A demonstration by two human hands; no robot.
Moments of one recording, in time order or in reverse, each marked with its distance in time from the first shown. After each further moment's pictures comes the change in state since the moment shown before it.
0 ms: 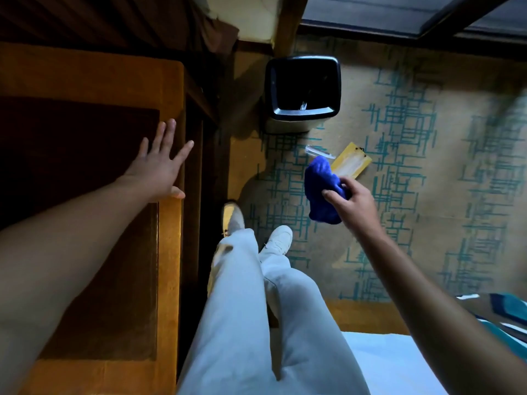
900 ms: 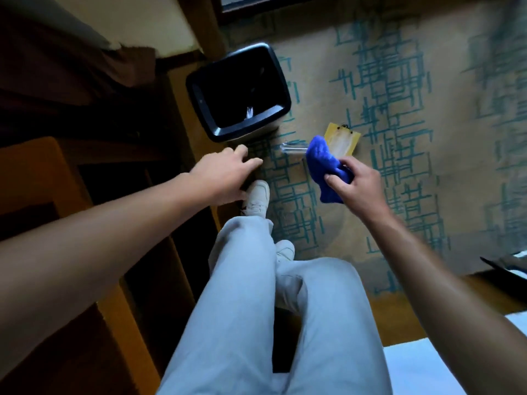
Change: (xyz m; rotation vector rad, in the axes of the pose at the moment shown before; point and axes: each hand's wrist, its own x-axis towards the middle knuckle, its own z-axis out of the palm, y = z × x) left_hand 0.147 0.197 -0.107 0.154 0.166 0.584; right_hand 0.113 0.104 -0.039 -0.078 0.240 -0.024
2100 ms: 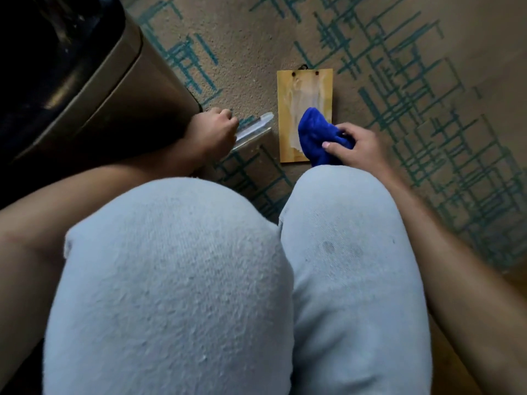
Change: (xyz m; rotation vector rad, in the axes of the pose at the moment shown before) left_hand 0.386 0.011 0.220 0.177 0.323 0.246; right_hand 0.103 0.307 0.136 0.286 0.180 0.214
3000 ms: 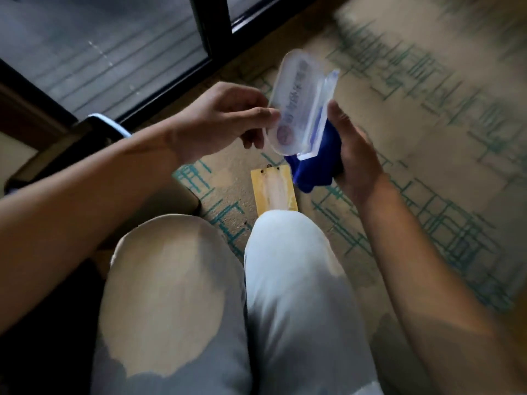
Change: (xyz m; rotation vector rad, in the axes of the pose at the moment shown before) left_hand -0.053 0.135 -0.293 -1.022 0.145 0.320; right_hand -0.090 -0.150 -0.122 0.982 0.113 -0.213
